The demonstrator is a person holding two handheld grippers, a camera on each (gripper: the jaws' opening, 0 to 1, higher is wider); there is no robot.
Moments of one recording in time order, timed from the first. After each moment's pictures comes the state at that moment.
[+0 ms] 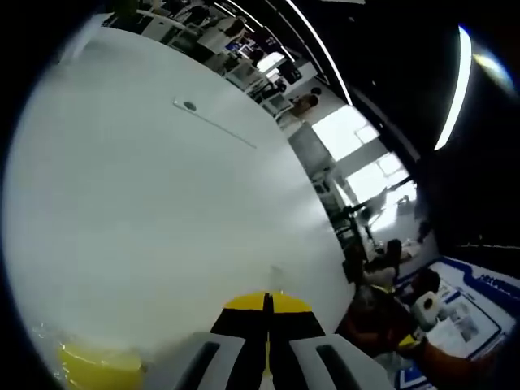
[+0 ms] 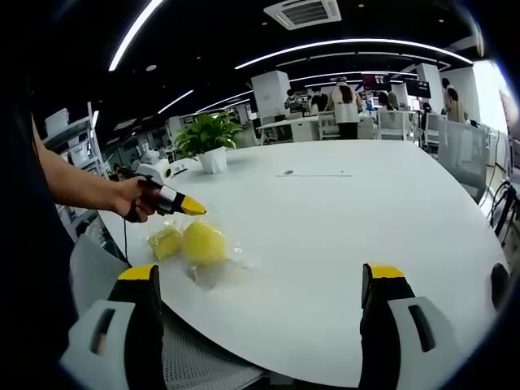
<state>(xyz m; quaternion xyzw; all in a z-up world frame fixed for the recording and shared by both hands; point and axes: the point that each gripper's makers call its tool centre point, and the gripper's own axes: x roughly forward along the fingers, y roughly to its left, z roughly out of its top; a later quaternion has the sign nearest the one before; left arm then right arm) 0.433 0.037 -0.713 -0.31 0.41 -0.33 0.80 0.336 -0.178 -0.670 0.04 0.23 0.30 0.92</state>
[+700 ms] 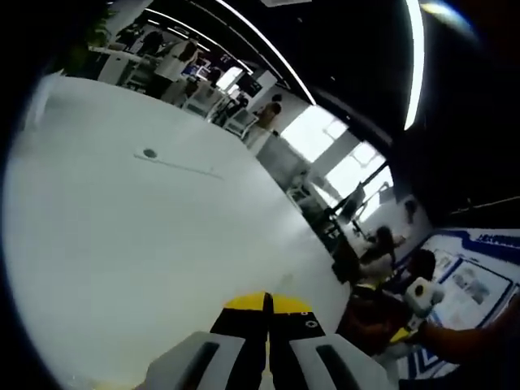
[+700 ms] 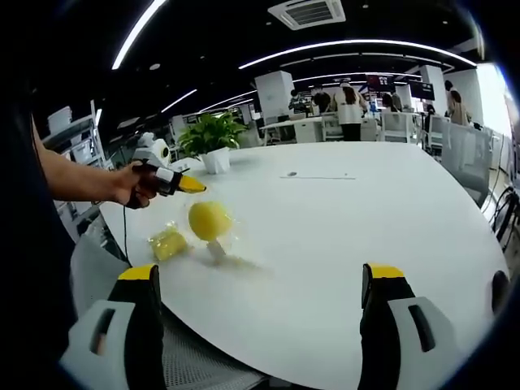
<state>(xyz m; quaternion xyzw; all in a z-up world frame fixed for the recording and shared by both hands) 0.447 0.035 -0.661 -0.25 0.33 -0.39 0.82 0.340 -0.172 -0.666 0.04 0.22 0.31 0.92</state>
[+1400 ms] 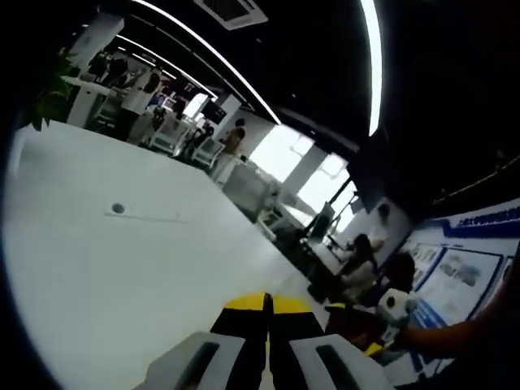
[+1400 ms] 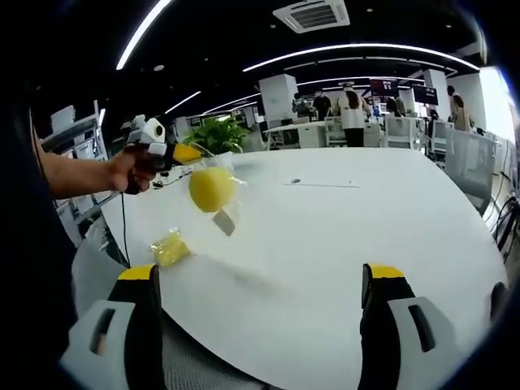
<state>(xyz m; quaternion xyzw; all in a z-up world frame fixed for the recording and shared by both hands) 0.452 0.027 -0.573 -0.24 0.23 -0.45 0.83 0.351 -0.161 -0.648 0.03 0.21 0.32 0.92</state>
